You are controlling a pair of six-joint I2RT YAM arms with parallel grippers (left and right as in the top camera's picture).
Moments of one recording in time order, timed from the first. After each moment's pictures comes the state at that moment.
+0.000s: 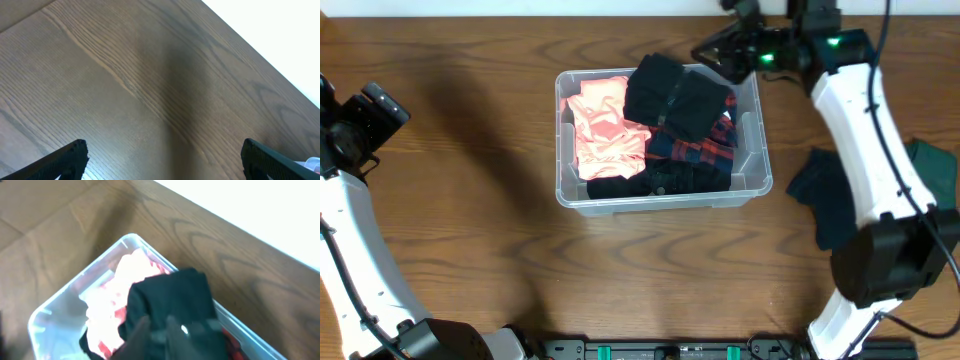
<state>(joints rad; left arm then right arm) 0.58 1.48 1.49 -0.83 0.13 -0.25 0.23 1.91 1.88 -0.74 -0.69 -0.21</state>
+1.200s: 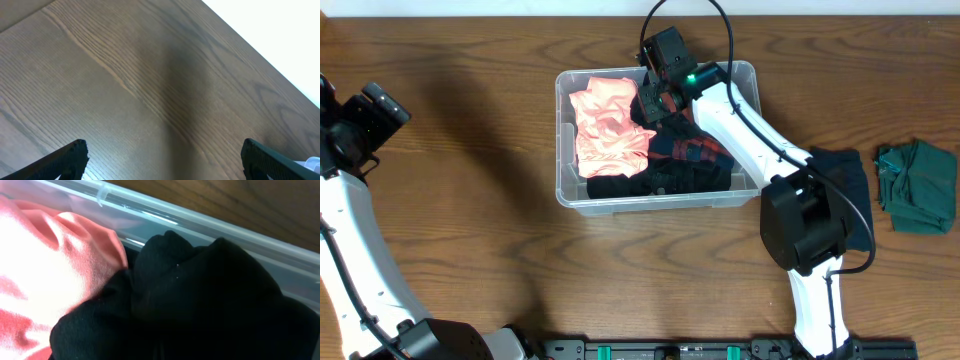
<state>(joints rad) 0.58 1.48 1.49 -0.83 0.13 -0.25 0.52 2.22 1.89 -0.71 0.01 0.16</state>
